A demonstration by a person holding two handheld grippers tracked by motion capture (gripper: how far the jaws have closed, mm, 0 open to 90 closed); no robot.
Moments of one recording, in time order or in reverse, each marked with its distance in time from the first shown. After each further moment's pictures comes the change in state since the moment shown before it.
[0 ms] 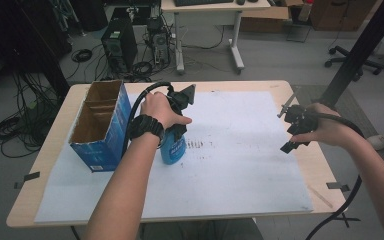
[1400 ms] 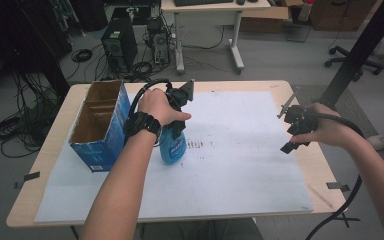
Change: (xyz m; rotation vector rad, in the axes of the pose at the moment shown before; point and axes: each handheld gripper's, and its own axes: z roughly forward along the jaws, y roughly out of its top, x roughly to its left) left arm 0.000 -0.005 -0.021 -0.003 -0.056 -0.030; right arm 0.002 0.000 -0.002 0.006 -0.005 -0.007
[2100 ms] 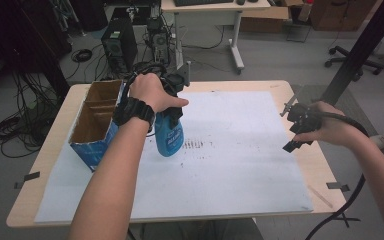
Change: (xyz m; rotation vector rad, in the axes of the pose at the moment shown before) left arm 0.002 -0.008 -0.050 -0.026 0.002 -0.032; right arm 0.000 -0.003 -0.009 -0.009 -0.012 0.006
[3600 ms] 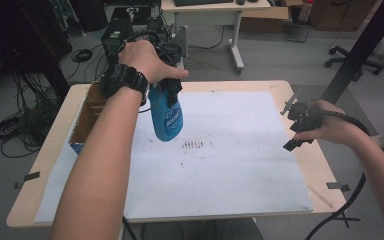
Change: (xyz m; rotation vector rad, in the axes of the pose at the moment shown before) left arm 0.004 0.000 -0.074 -0.021 -0.005 -0.068; right arm -0.001 0.001 -0.004 0.000 -0.001 -0.002
